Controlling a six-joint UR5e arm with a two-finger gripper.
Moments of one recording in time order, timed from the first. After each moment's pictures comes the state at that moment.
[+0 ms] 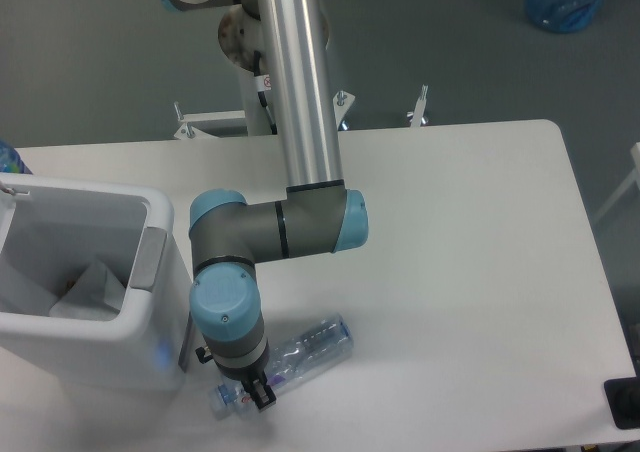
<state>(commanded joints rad) 2.16 -2.29 -1.39 -0.96 1.59 1.21</state>
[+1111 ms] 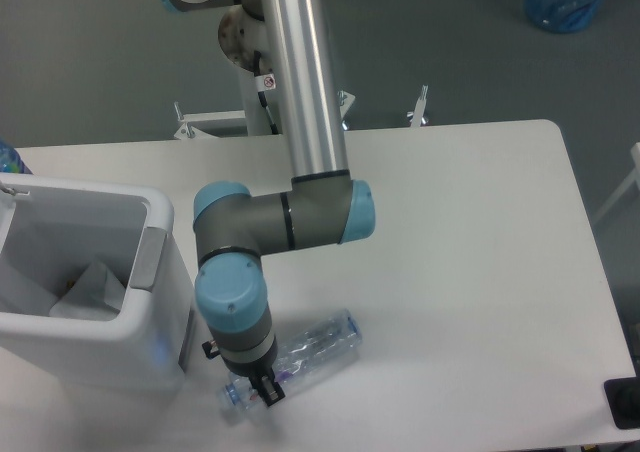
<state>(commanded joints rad) 2.22 -2.18 -1.36 -0.95 1.53 1.15</state>
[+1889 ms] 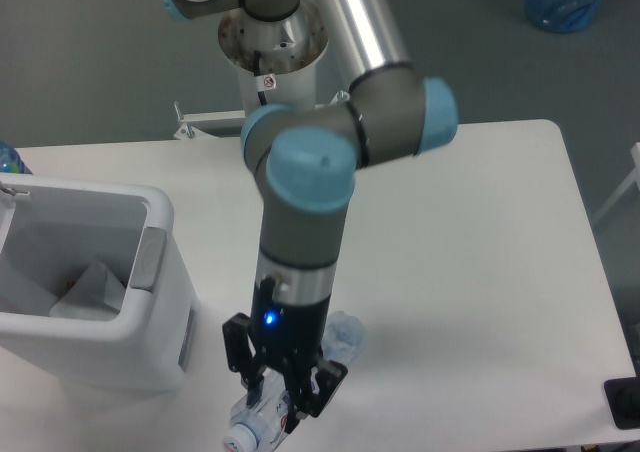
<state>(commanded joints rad) 2.32 -2.03 -1.16 -0.80 1.14 0.60</state>
